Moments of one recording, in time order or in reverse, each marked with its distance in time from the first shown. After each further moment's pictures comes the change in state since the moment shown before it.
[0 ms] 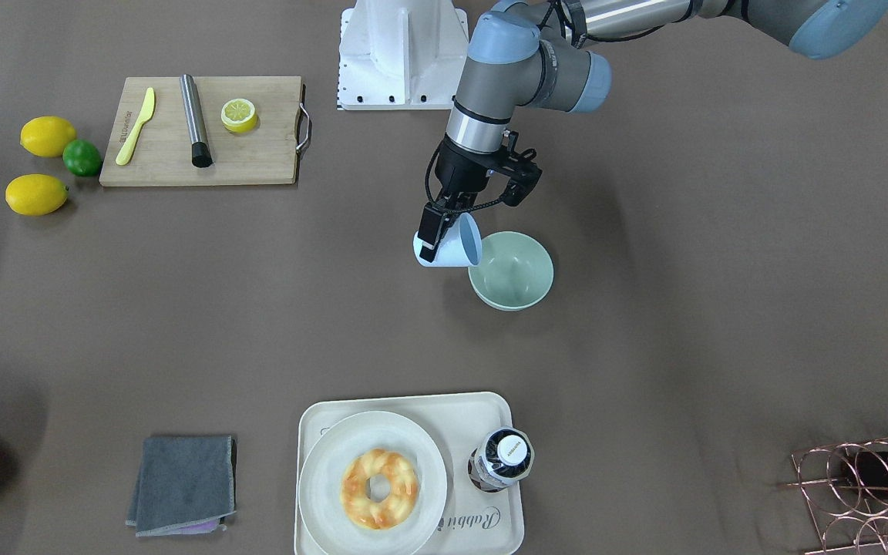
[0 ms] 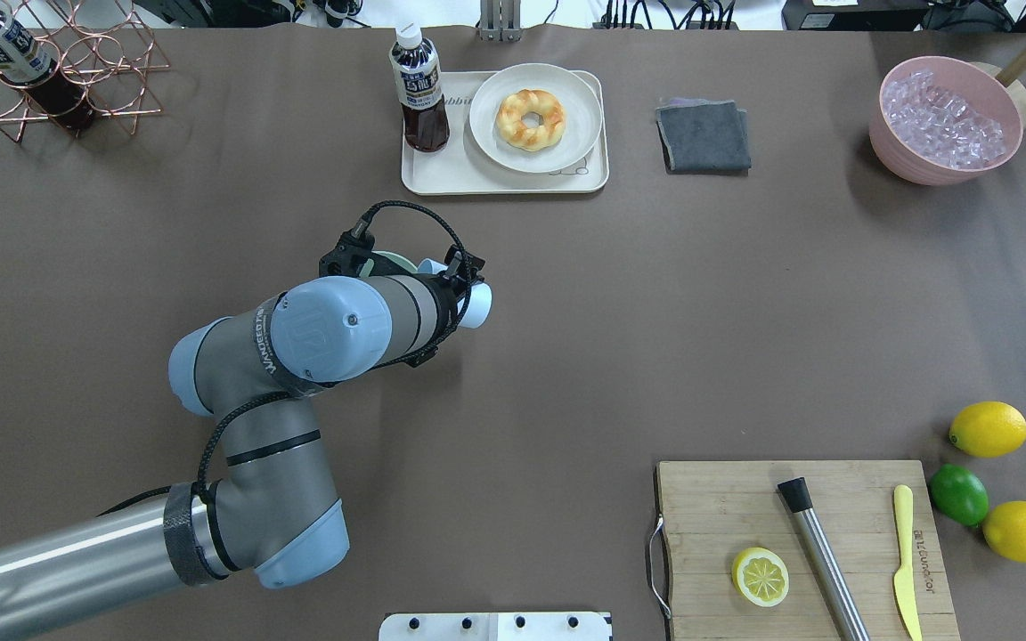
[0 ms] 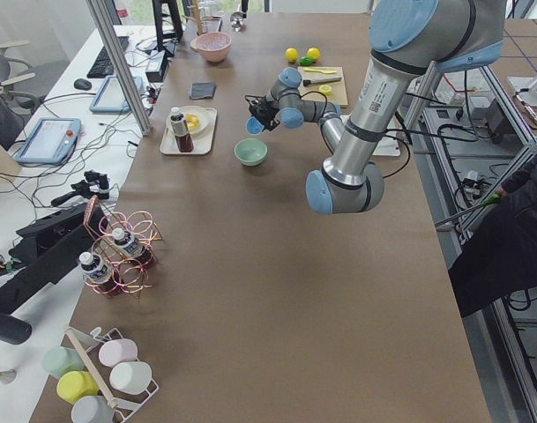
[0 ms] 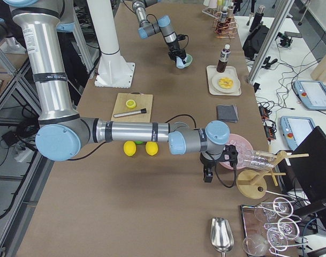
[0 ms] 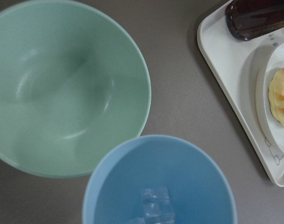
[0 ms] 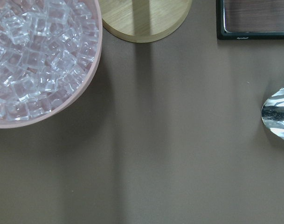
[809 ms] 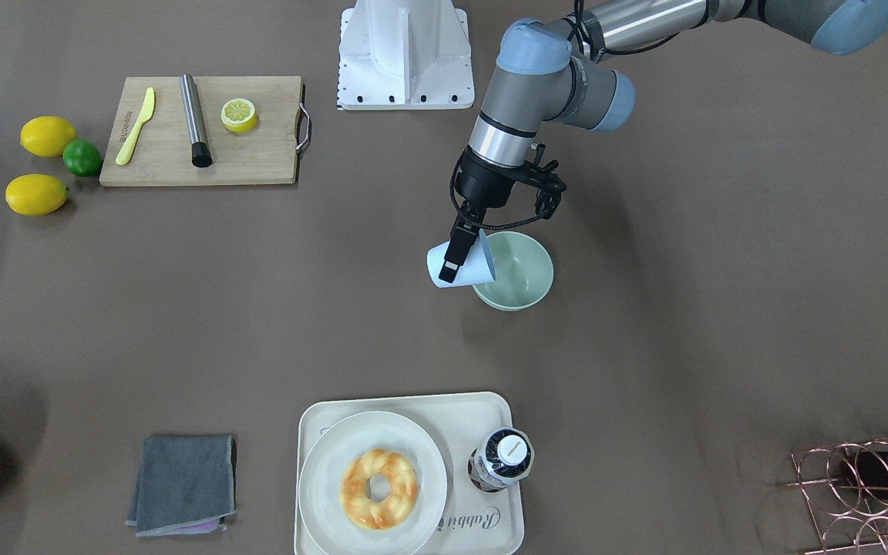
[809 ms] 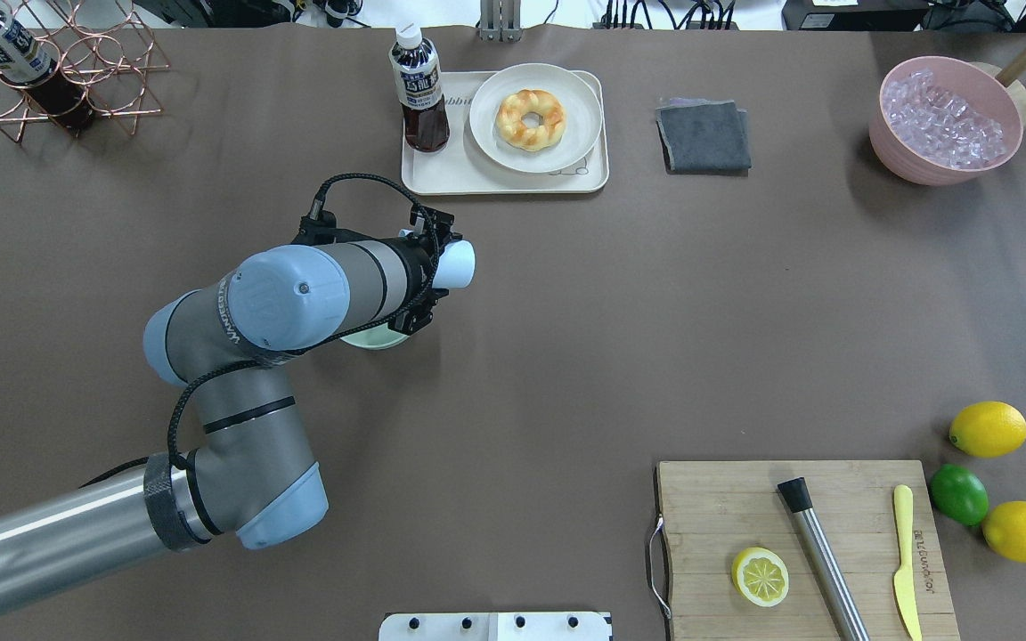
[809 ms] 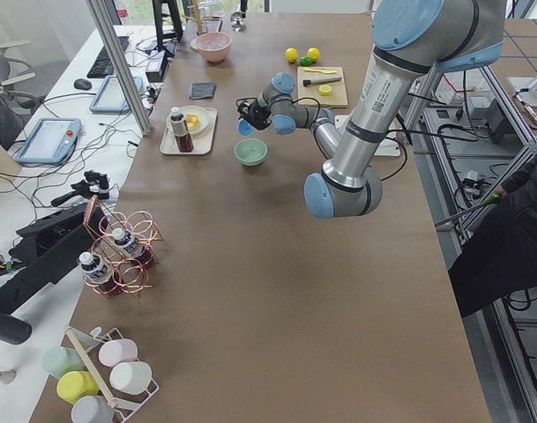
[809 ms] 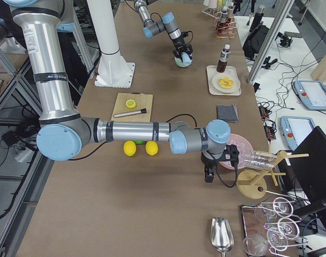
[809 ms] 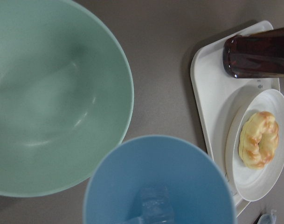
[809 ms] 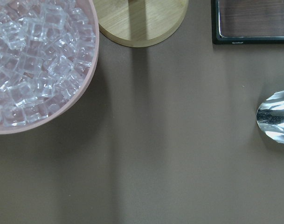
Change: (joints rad) left arm -0.059 0.028 0.020 -0.123 0.001 -0.219; right arm -0.001 0.007 -0.002 -0.001 -0.017 0.008
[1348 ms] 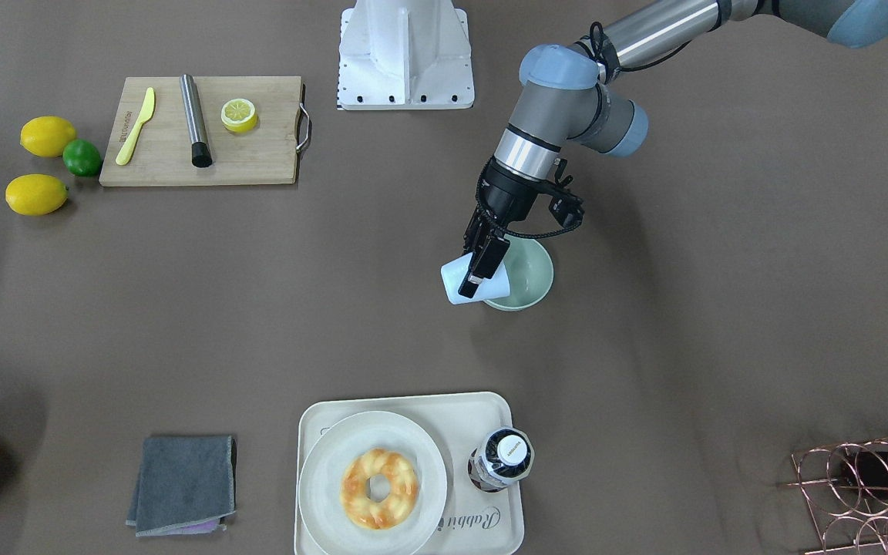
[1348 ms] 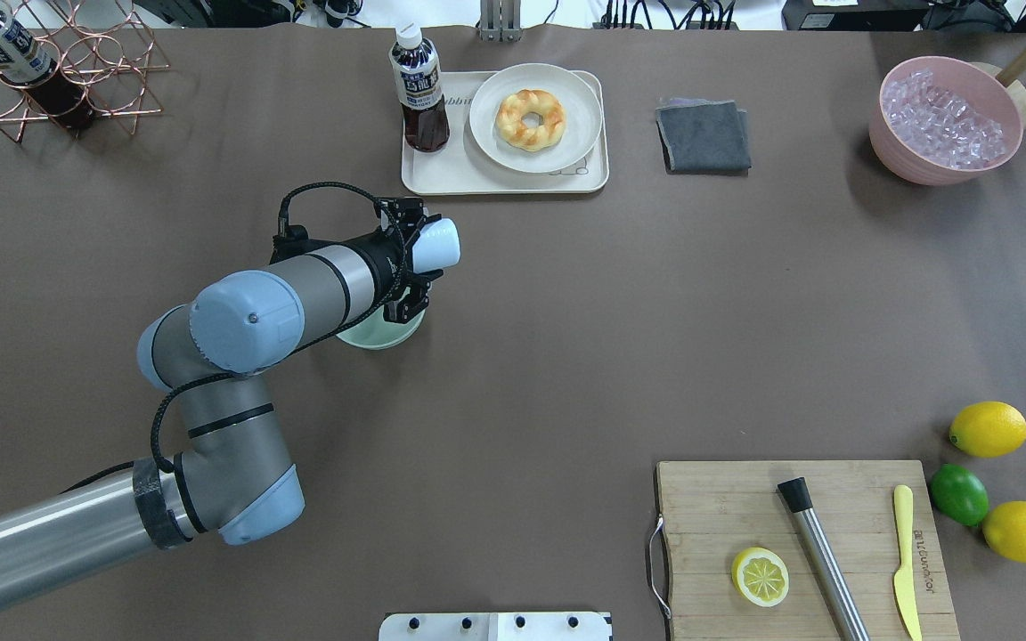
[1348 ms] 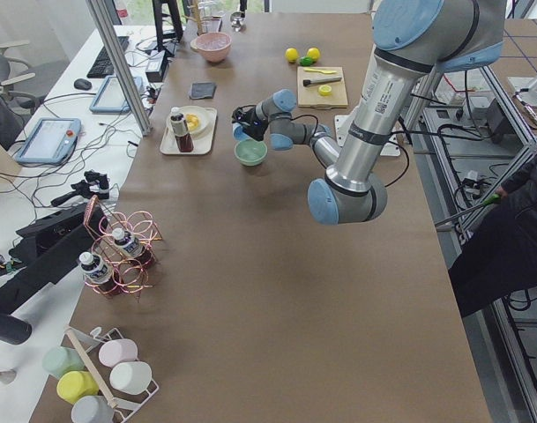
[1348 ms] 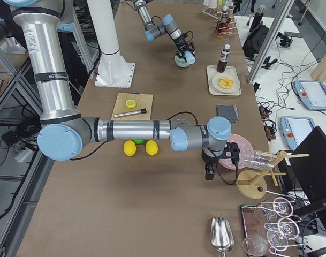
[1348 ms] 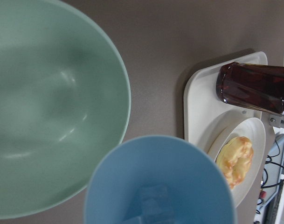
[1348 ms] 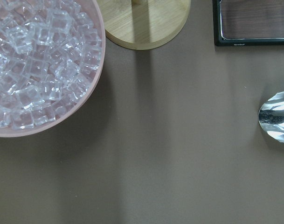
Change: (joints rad) left arm 0.000 0.055 0.076 -0.280 0.100 -0.181; right arm -0.003 0.005 0.018 -0.020 -0.002 0.014
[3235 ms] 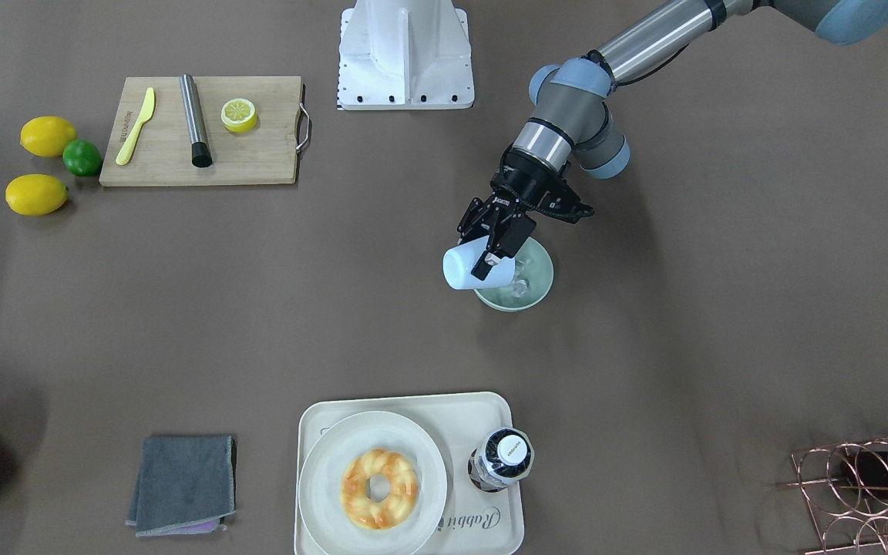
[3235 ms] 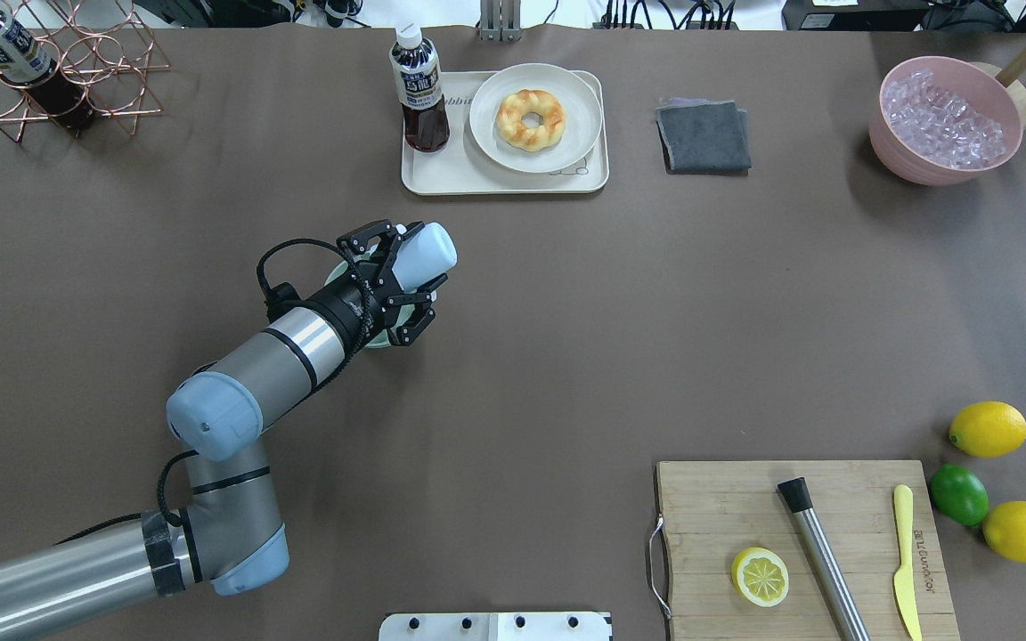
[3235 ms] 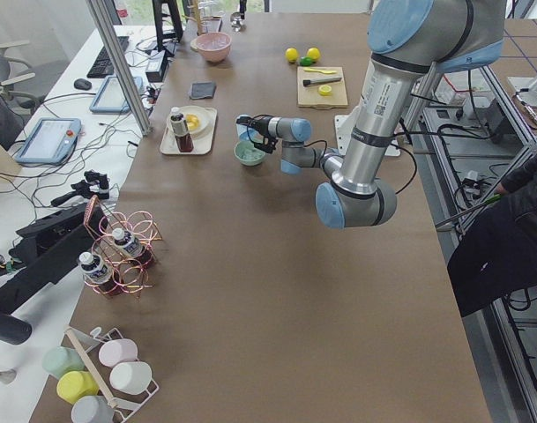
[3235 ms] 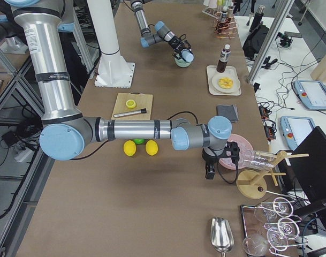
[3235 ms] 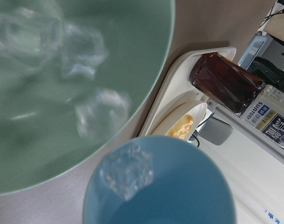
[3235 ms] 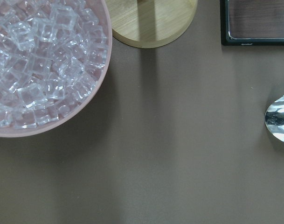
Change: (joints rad) left arm 0.102 0.048 0.155 -0.547 0.286 -0.149; right arm -0.017 0.009 -0.007 -0.002 -0.008 0.001
